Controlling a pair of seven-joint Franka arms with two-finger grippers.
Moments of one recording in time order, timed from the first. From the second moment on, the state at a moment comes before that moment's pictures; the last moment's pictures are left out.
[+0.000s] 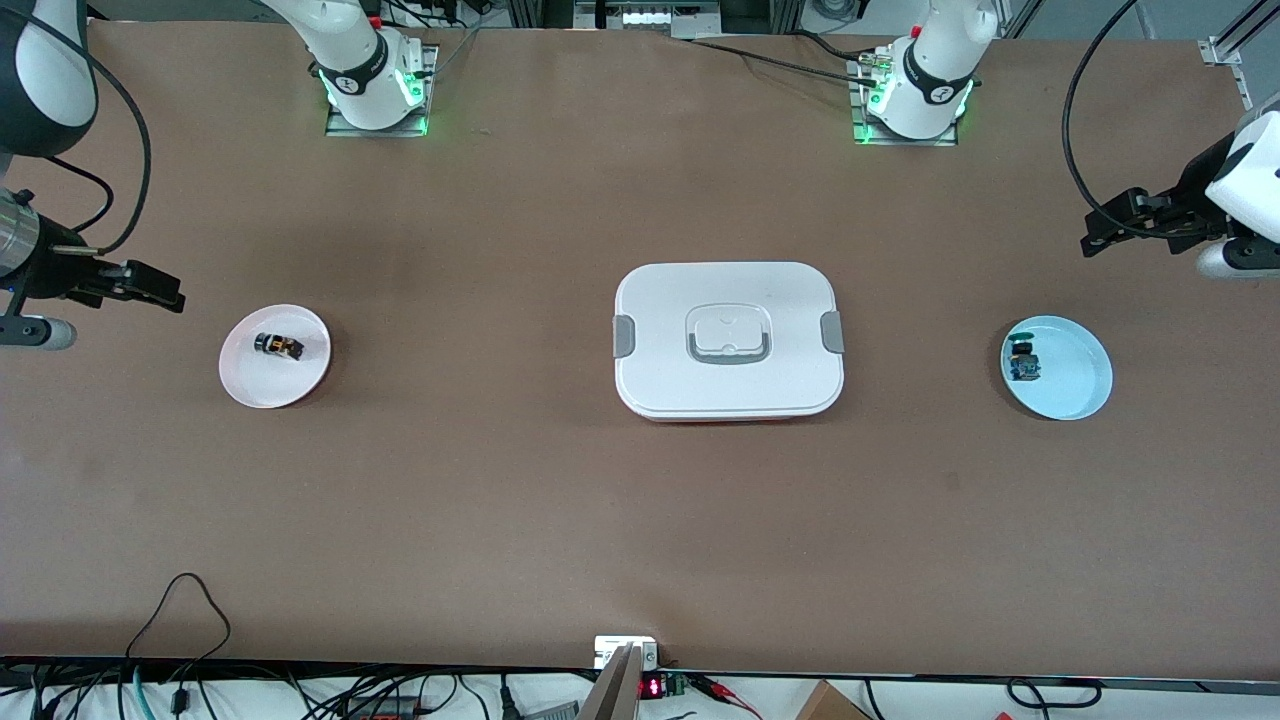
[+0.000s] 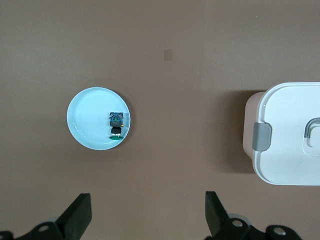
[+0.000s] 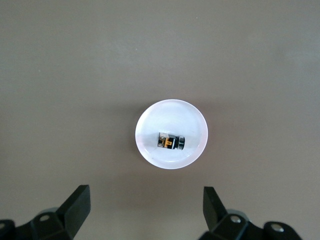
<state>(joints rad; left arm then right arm) 0.03 -0.01 -0.02 -1.64 -0.01 1.57 -0.05 0.10 0.16 -0.16 -1.62 -0.04 1.70 -0.02</state>
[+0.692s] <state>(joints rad) 0.03 -0.01 -0.02 -1.64 -0.01 1.57 -0.05 0.07 0.31 -0.17 -1.65 -0.05 1.86 -0.02</state>
